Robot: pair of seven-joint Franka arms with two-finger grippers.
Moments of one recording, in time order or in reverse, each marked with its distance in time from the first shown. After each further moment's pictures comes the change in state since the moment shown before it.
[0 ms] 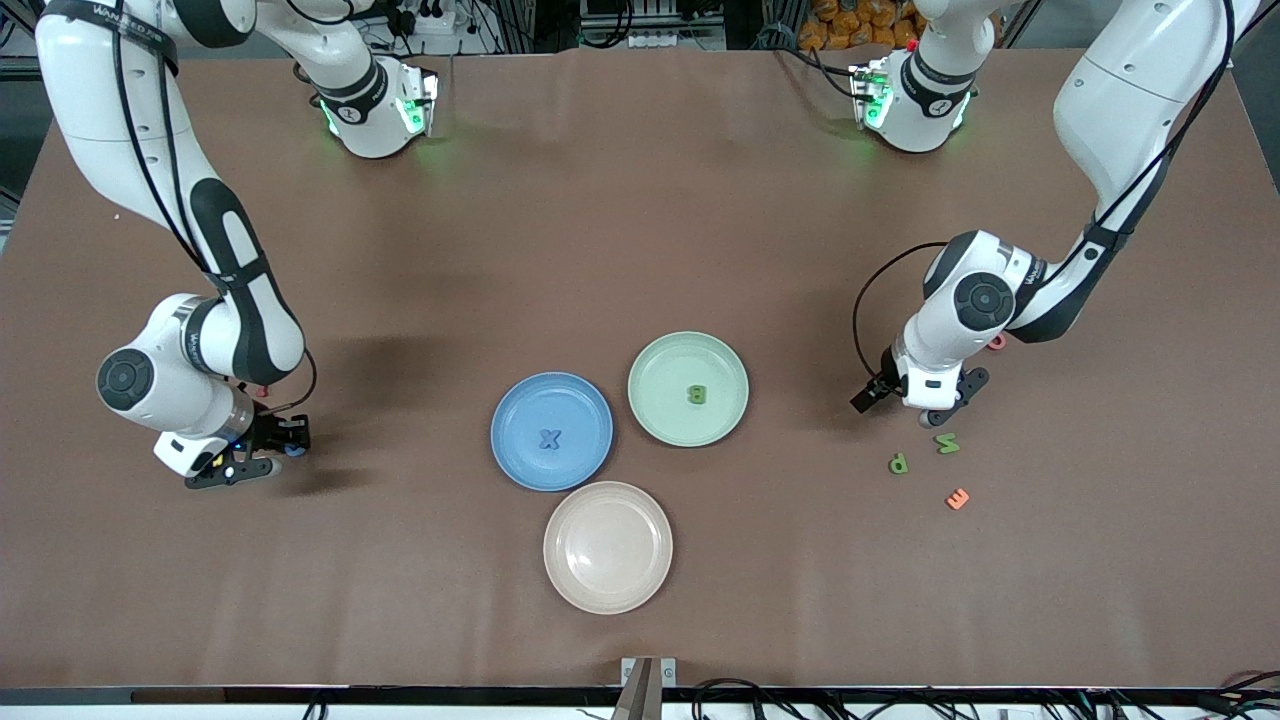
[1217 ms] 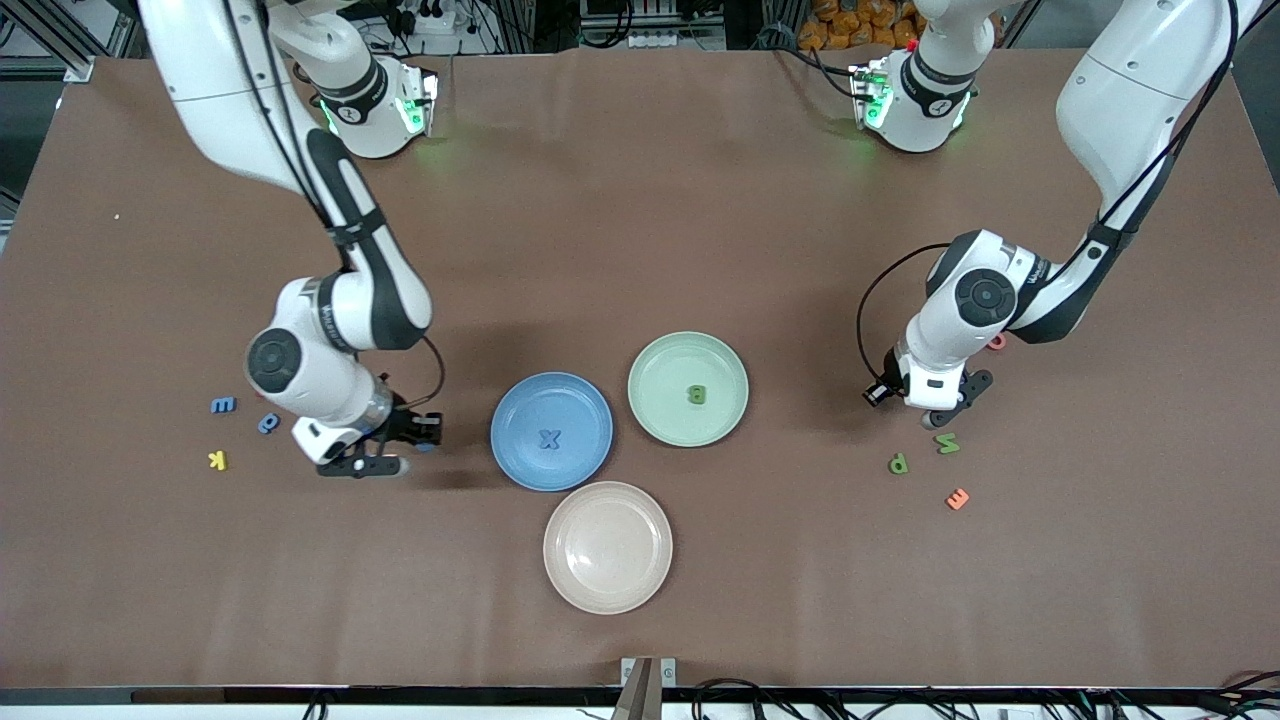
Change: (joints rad) left arm 0.004 -0.007 0.001 0.000 0.041 0.012 -0.001; right arm 0.324 -0.056 0.029 0.027 0.139 -0.033 0.450
